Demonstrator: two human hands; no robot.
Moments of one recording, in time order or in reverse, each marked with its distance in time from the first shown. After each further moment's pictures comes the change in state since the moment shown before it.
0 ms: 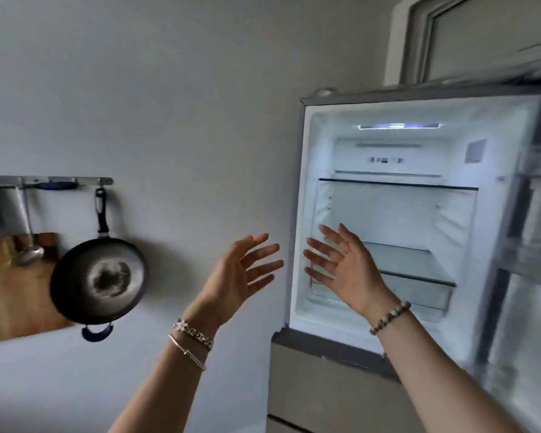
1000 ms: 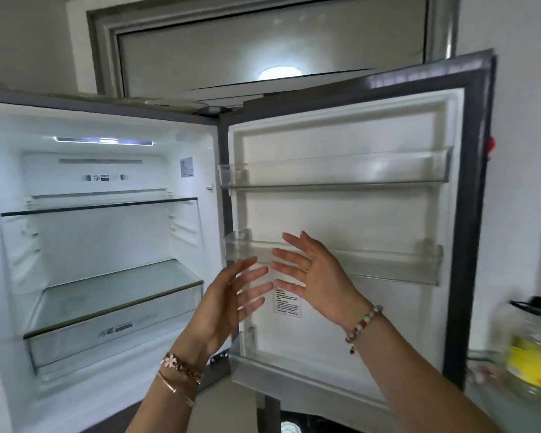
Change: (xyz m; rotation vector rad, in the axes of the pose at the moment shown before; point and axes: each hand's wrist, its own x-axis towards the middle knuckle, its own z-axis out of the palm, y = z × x) left_hand 0.037 -0.122 0.277 -0.236 -0.937 -0.351; right_hand -0.205 -0.133 -0.120 -0.291 0.793 -0.365
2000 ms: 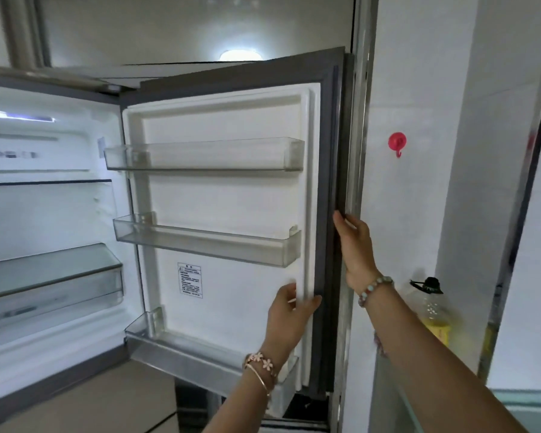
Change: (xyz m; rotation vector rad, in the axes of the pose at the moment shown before) left_hand -0.001 -0.168 0.282 0.494 0.085 0.003; right_hand -0.068 -0.102 -0.235 -0.377 0.623 -0.300
